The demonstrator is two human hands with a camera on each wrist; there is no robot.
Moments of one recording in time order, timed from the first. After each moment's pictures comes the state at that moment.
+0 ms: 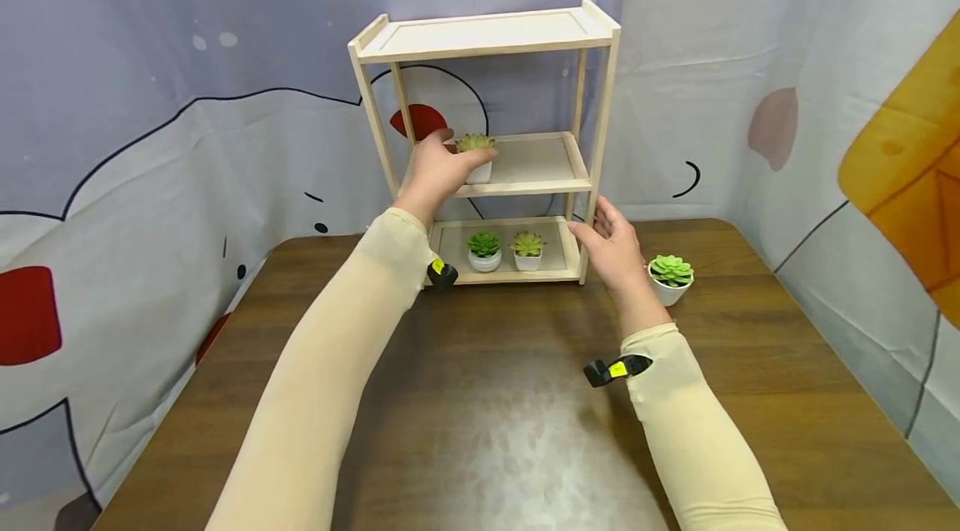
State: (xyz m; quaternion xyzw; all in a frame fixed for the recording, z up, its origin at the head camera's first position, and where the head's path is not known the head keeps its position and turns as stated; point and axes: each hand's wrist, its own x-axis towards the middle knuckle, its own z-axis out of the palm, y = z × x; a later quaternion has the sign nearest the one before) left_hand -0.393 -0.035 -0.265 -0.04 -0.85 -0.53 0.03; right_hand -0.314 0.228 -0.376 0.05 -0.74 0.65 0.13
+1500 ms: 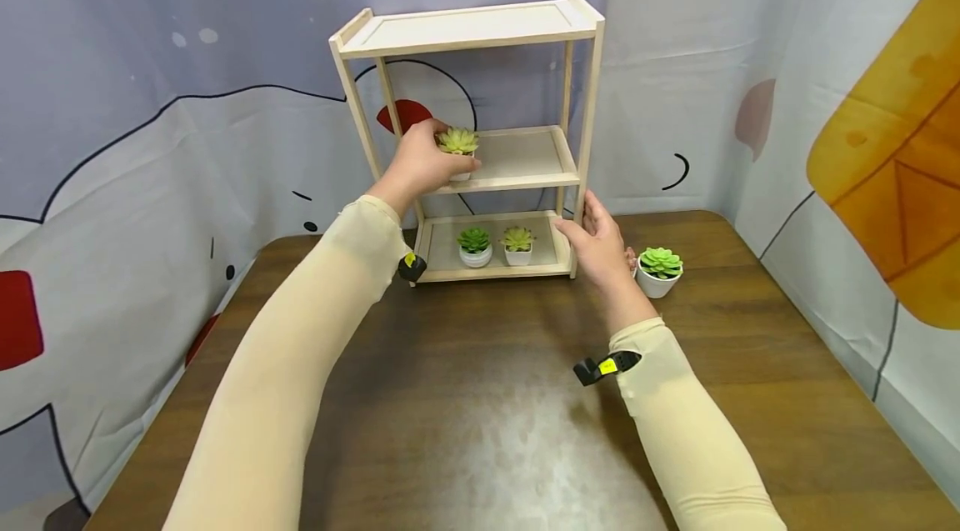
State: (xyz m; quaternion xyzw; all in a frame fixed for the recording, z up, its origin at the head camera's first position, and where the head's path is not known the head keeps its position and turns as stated) left_hand -0.385 -0.070 -0.247 -0.10 -0.91 -0.39 0.05; right_hand -0.318 0.200 -0.377 0.05 -0.72 0.69 0.09
